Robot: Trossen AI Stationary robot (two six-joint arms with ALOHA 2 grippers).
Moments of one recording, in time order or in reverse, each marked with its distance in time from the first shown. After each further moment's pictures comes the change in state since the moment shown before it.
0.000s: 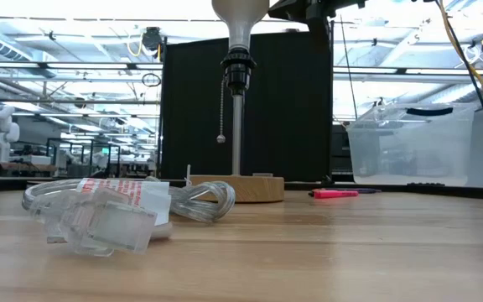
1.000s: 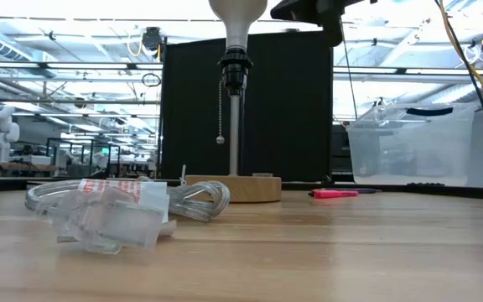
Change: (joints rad) left arm 0.077 -0.054 0.000 0.011 -0.033 0.018; right arm 0.067 0.002 0.000 -0.085 0.061 0.104
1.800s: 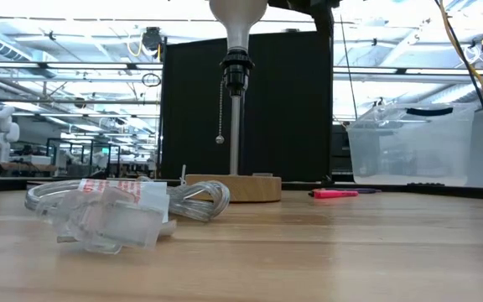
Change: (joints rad) left arm -0.018 0.051 0.002 -0.037 -0.005 -0.022; right arm -0.010 -0.002 0.000 0.094 -0.075 -0.066
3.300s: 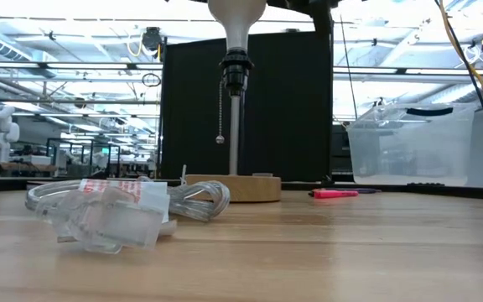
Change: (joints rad) left arm 0.005 -0.010 -0.001 -0.014 -0.017 -0.001; right arm -0.011 0.000 0.000 0.008 -0.026 0.020
